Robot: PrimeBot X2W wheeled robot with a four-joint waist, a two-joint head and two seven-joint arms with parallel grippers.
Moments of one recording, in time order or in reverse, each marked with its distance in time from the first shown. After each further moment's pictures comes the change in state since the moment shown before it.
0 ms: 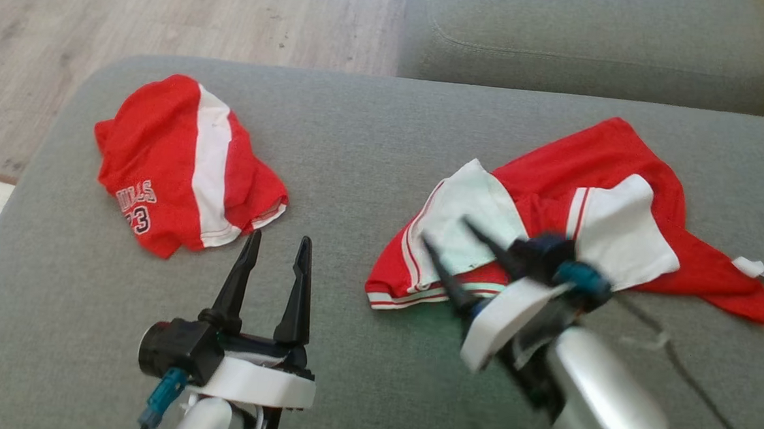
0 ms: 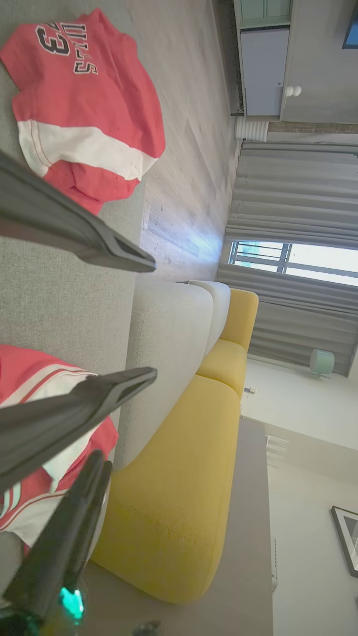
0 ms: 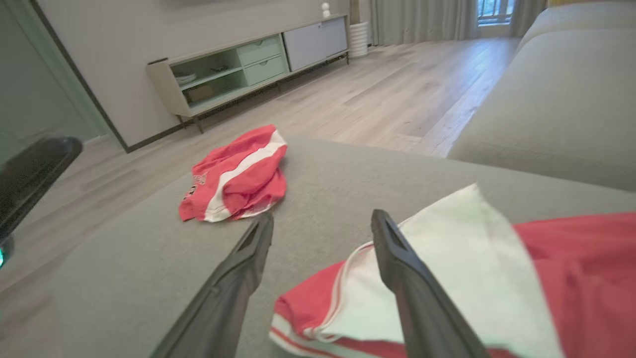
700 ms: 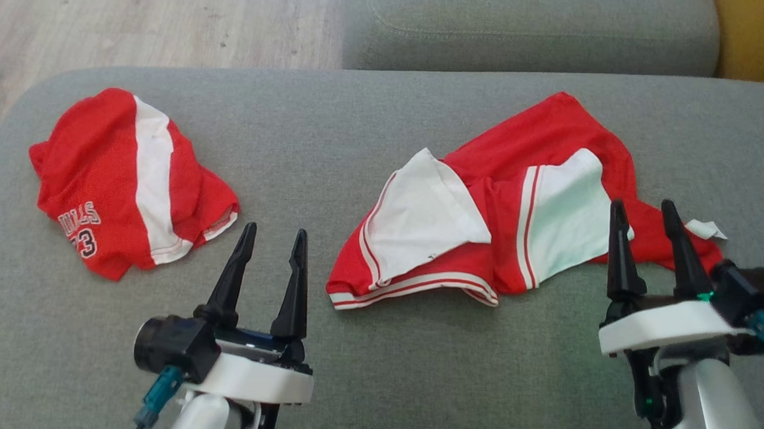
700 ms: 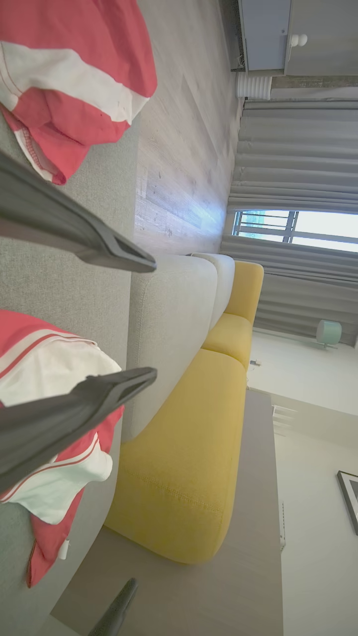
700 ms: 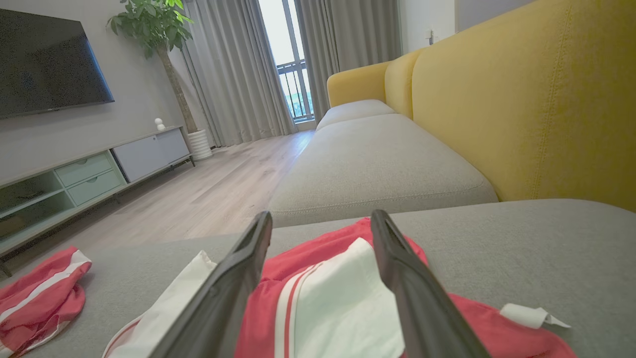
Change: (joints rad) left arm -0.003 0.000 0.012 -0.021 0.009 0.007 0.000; right arm 0.153 0.004 -0.520 -0.155 -0.123 0.000 -0.171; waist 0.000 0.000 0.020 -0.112
